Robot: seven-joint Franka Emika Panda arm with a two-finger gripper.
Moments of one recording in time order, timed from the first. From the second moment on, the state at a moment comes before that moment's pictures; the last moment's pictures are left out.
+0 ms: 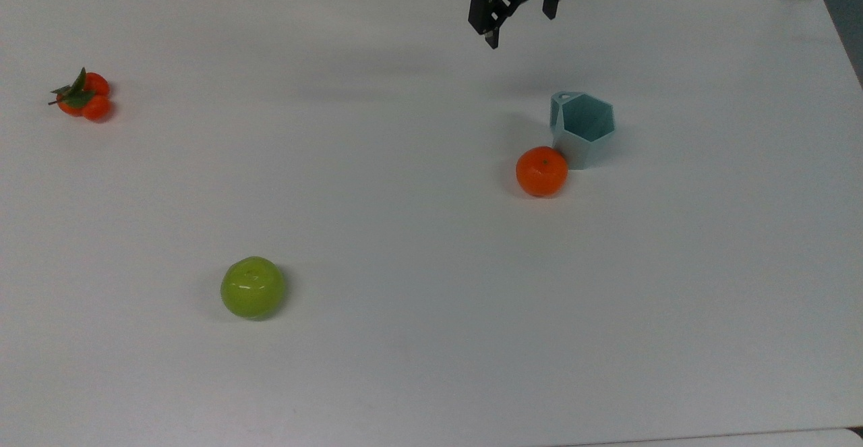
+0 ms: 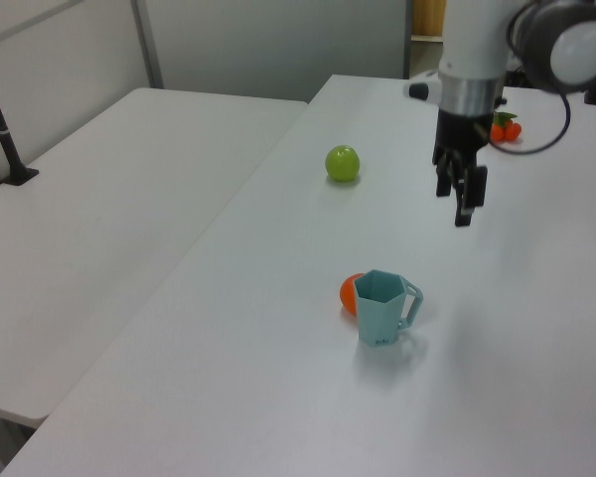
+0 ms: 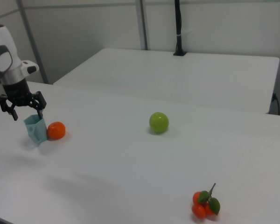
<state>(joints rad) 0.02 -0.01 0.42 -1.97 0.04 2.02 -0.16</state>
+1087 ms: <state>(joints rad) 0.10 0.15 0.44 -2.05 -0.01 2.32 -0.02</state>
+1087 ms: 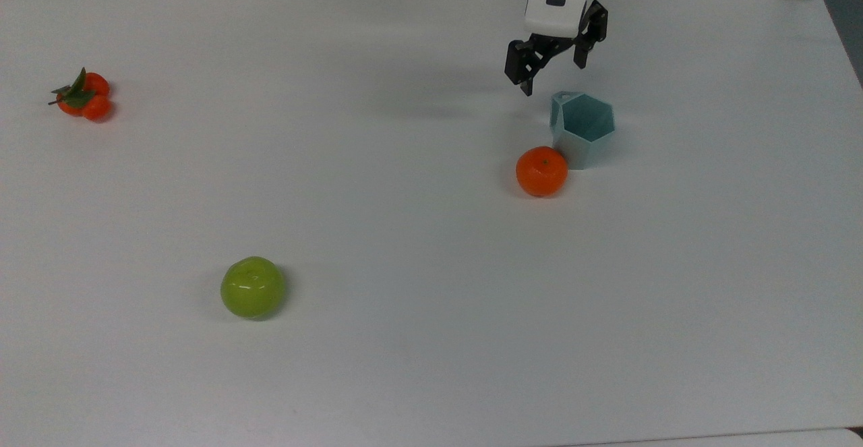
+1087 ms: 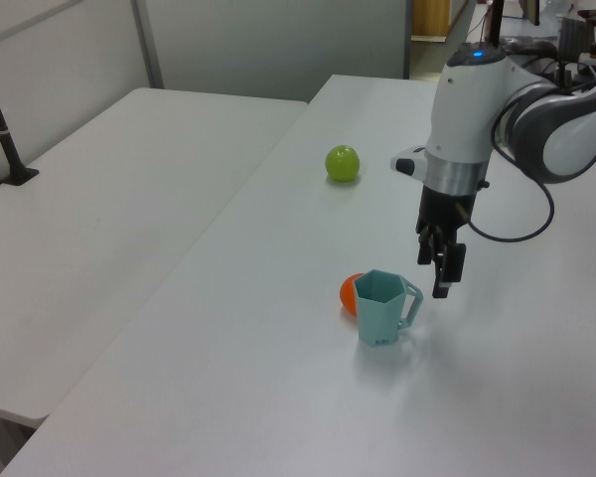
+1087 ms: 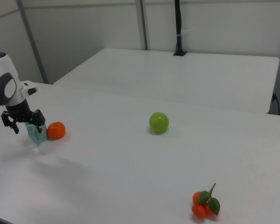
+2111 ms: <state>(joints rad) 0.11 0.25 0.44 -2.04 -0.11 2.42 0.07</state>
